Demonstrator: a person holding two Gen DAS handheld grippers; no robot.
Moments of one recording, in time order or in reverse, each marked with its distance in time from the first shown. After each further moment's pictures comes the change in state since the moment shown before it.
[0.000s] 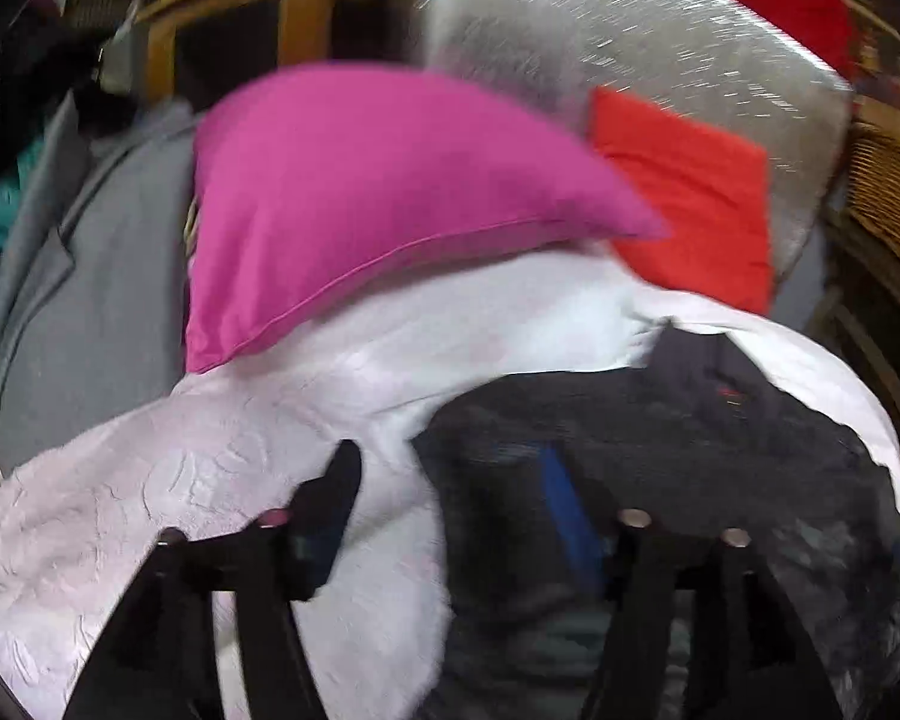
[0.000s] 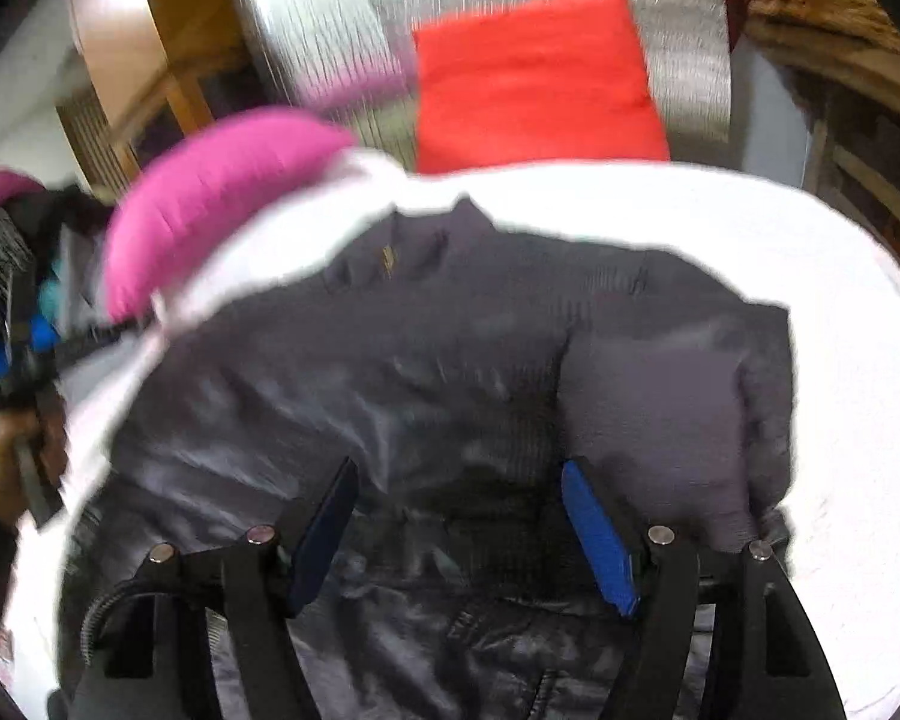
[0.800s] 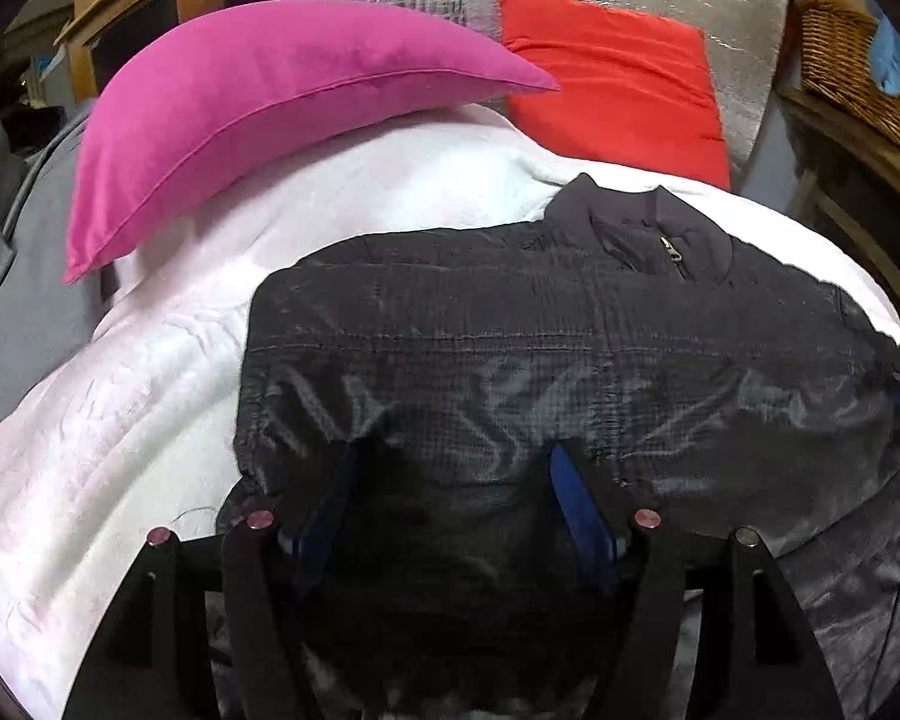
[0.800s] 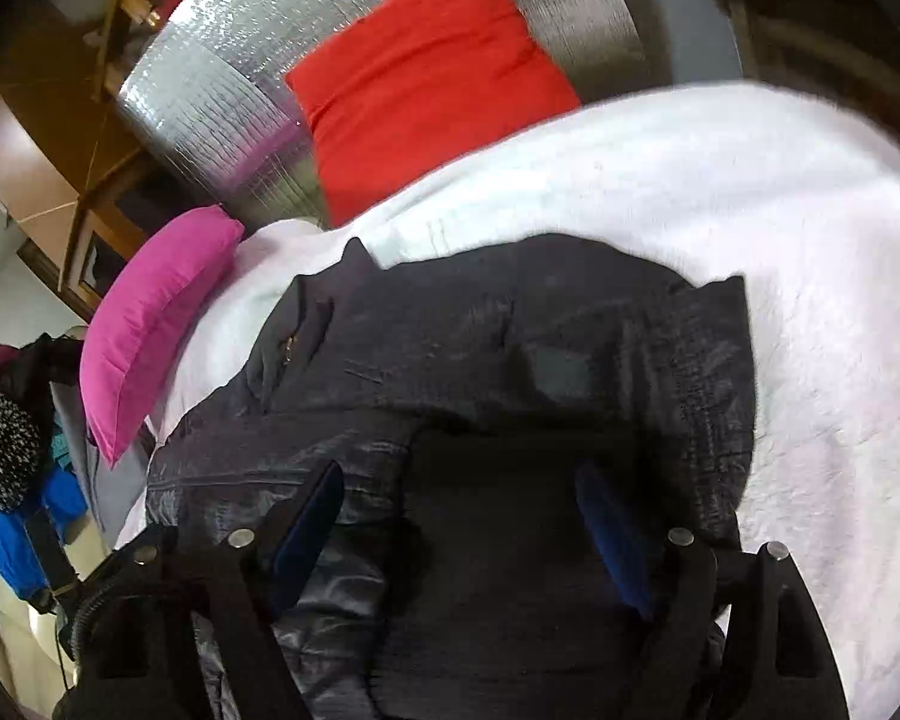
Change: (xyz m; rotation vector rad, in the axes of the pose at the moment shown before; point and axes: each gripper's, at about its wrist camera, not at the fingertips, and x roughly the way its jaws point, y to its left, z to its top) left arm 0.015 -0.065 -0.062 0.117 0.158 0.002; right arm 0.040 -0.072 0.025 0.274 0.054 0.037
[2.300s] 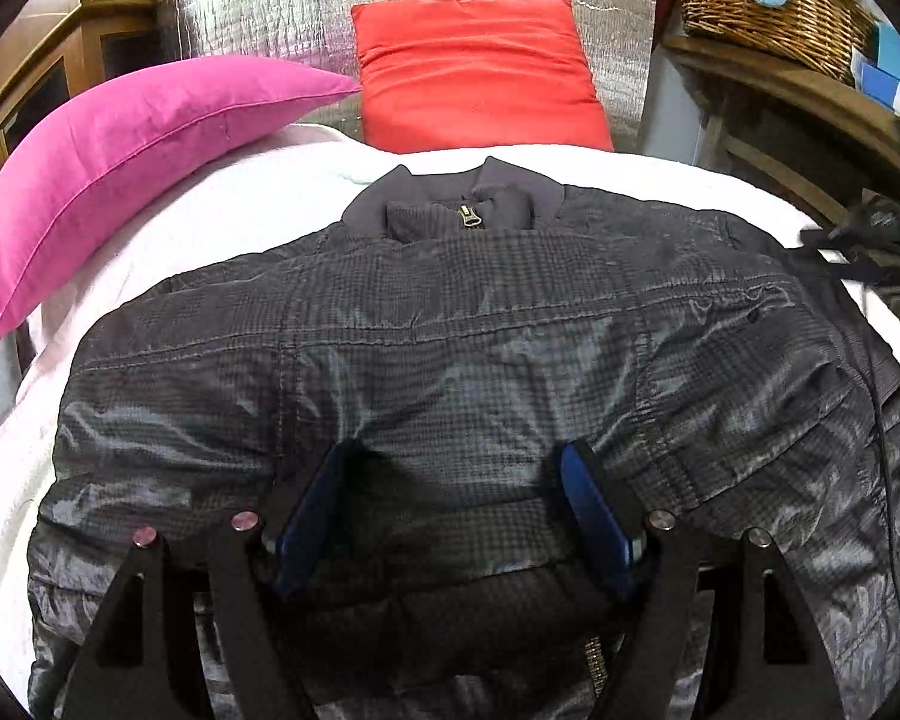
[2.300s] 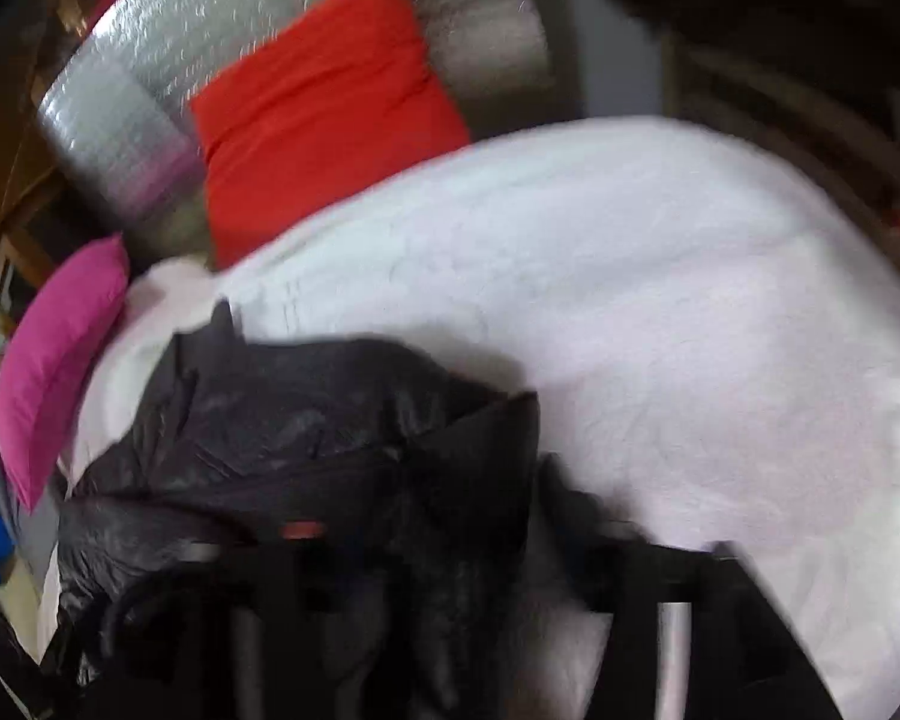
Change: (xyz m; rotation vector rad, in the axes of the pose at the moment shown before) left arm 0.009 -0.114 -0.023 0.190 -0.049 -0.104; right arm -0.026 -0.034 0.025 -0.001 -0.098 -0.265
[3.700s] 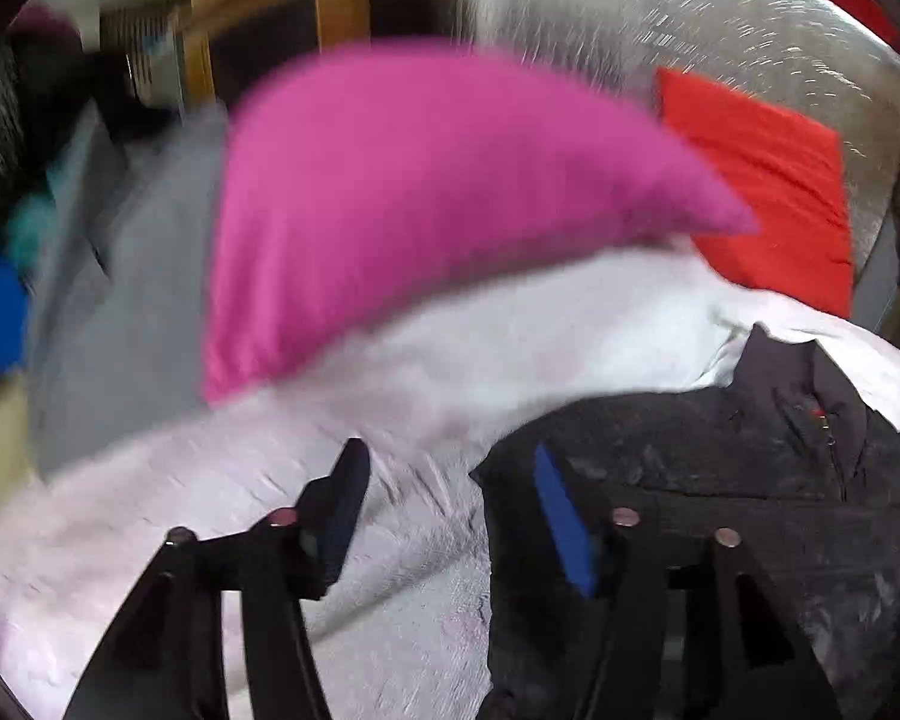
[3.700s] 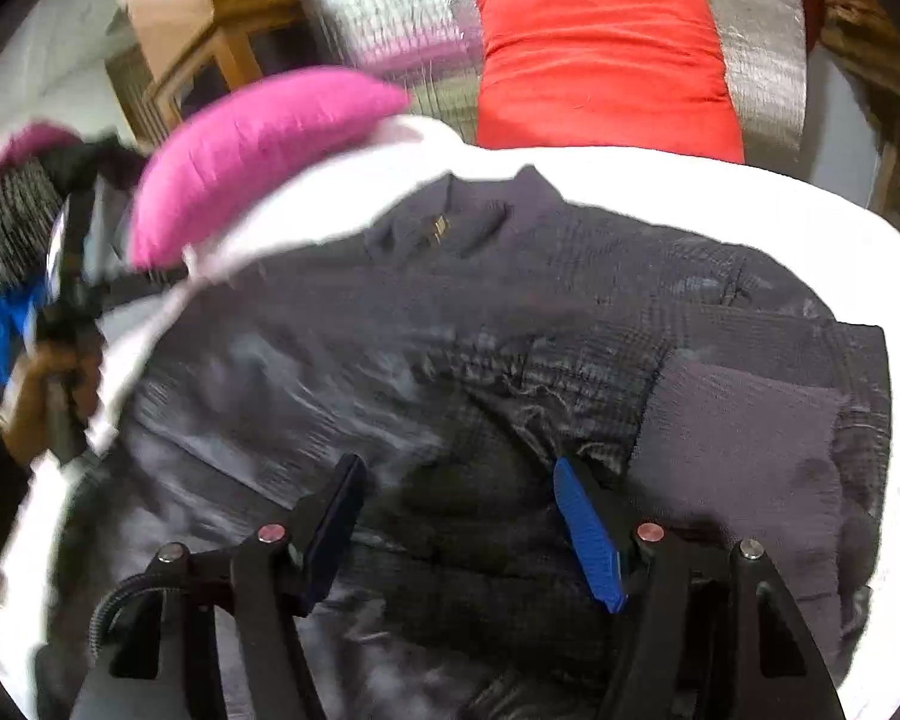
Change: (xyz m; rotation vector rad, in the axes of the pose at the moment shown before) left arm -0.029 0.206 0.051 -0.298 -0.095 0.335; right arm -0.011 0.113 -0.065 -0.353 0.065 0.358
